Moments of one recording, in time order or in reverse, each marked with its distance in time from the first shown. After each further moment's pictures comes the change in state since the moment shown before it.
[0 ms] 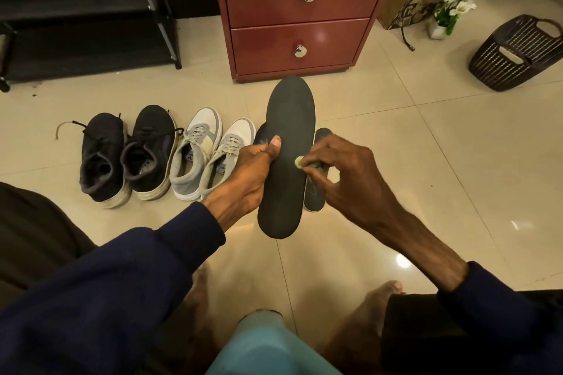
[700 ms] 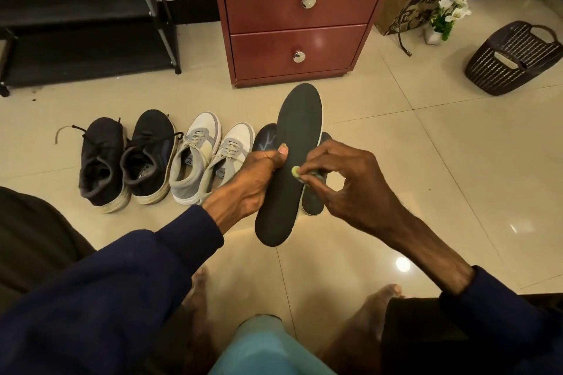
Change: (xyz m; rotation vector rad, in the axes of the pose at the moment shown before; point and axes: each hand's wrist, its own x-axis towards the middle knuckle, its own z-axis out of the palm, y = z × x) left_hand -0.004 0.005 0.001 0.011 -0.104 -0.096; right_hand 0.000 -0.004 -0.009 0.099 -0.039 -0.047
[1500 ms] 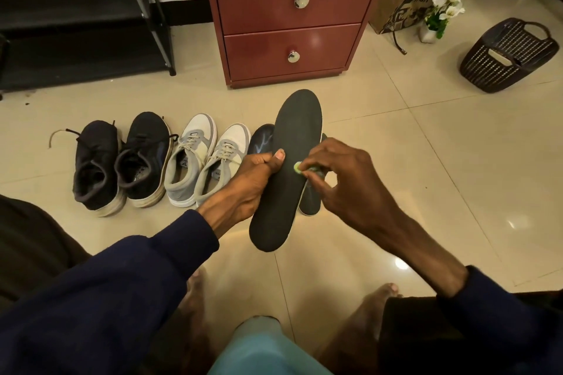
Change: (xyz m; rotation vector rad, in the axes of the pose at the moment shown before) left_hand 0.001 -0.008 0.000 0.107 -0.028 0.073; right_hand -0.001 0.008 0.002 -0.095 0.047 0.066
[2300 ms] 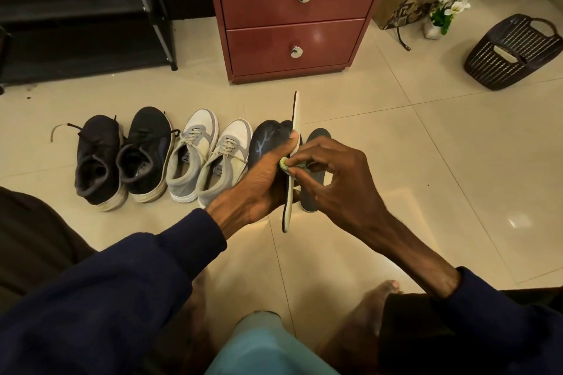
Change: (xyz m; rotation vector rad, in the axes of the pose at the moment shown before) left_hand -0.029 0.017 0.020 -0.225 -0.211 -0.158; right_hand 0.002 -0.016 0.015 0.212 0.070 0.042
